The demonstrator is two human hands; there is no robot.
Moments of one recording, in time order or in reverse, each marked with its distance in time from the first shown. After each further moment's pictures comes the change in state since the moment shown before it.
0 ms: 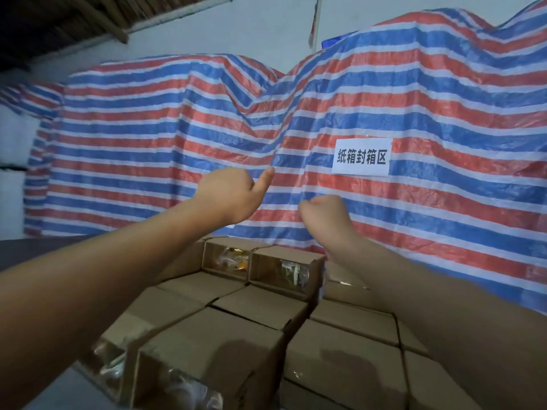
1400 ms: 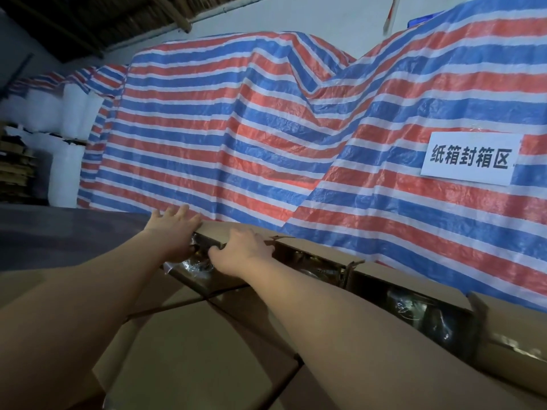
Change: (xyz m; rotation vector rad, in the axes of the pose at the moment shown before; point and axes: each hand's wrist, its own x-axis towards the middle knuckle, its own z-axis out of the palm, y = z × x) left_hand -0.013 -0.369 0.198 0.567 -0.448 -0.259; right_hand 0.070 0.055 0.383 -0.618 -0.507 -0.246
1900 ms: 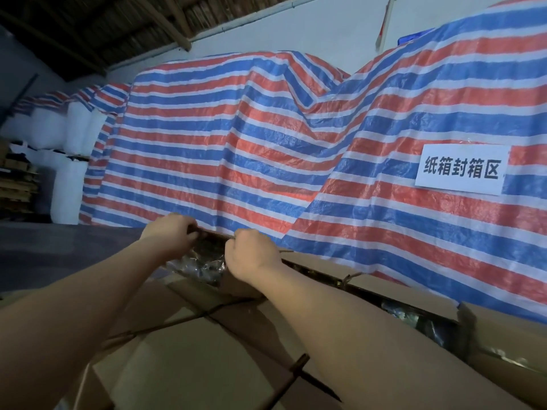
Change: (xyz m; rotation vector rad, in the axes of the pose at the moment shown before) left_hand -0.006 -0.012 -0.042 -0.485 0.125 -0.114; right_hand -0.015 -0.002 -0.042 0.077 0.128 -0.070
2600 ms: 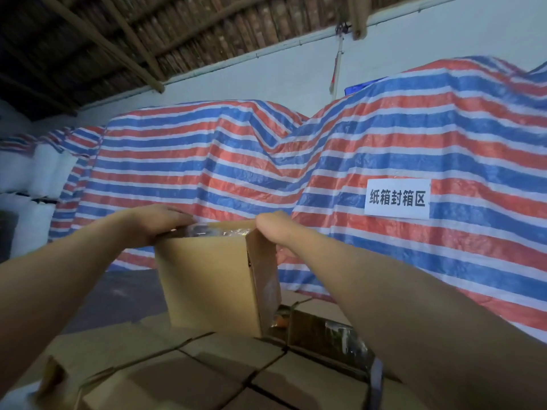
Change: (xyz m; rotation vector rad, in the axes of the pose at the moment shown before) left_hand -0.050 0.098 -0.180 -0.692 -0.321 0.042; right_hand -0.049 -0.005 -0.212 0.416 -0.065 0.346
